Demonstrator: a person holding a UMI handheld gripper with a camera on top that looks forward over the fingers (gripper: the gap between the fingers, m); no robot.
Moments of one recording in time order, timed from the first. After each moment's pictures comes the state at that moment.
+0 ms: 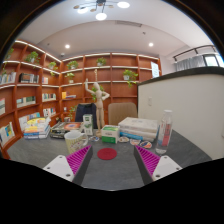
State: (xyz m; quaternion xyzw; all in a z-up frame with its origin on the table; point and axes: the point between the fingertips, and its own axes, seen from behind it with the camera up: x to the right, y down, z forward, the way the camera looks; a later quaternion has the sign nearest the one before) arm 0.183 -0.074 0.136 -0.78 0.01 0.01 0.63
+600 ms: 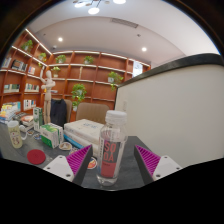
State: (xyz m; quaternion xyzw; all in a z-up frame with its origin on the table) arm 0.406 0.025 0.118 -0.76 0.02 -0.11 0.64
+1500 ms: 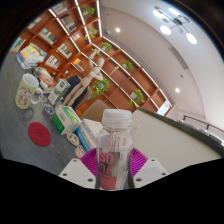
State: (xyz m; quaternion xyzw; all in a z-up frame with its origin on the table) arm 0.342 0.073 0.142 -0.70 -0.24 -0.30 0.60
